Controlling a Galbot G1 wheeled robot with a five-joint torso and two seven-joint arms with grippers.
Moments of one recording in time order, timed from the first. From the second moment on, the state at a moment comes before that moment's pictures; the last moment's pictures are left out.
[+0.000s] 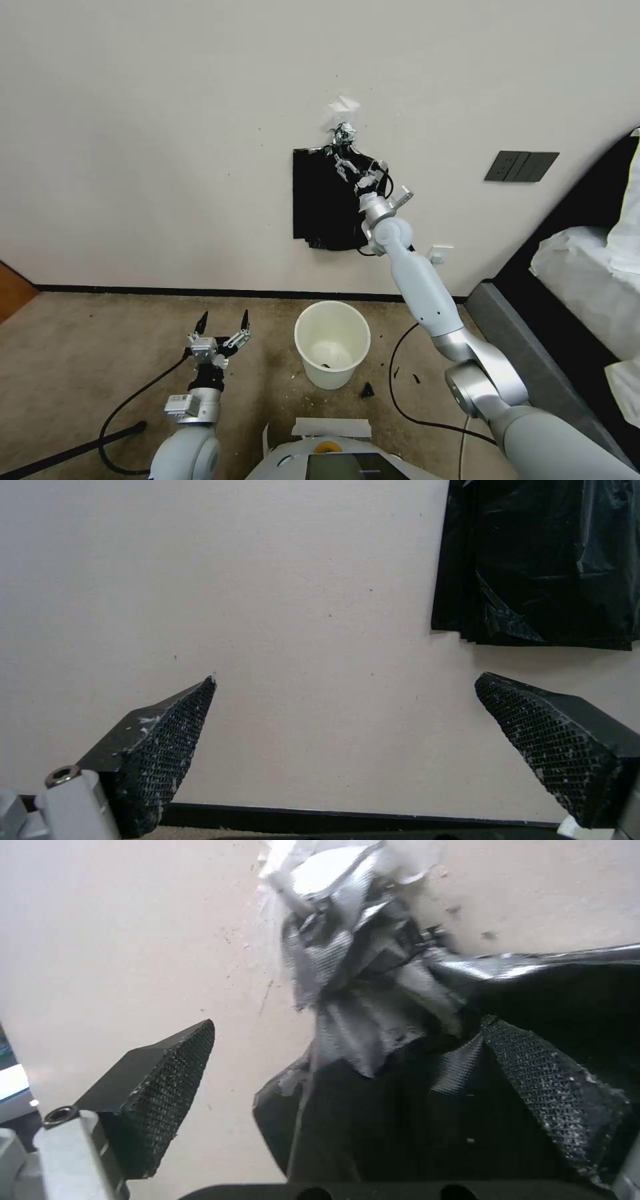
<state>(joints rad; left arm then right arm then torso) 1.78 -1.33 -0.57 -2.18 -0.23 -0.23 -0.12 -0.30 1.32 0.08 1.41 1.09 0.00 -0.10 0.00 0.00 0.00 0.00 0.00</state>
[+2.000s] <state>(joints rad) 1.74 -1.31 -0.57 -2.16 -0.25 -0.22 -0.13 -0.30 1.30 0.08 1.38 1.14 0.01 -0.22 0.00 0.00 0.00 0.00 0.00</state>
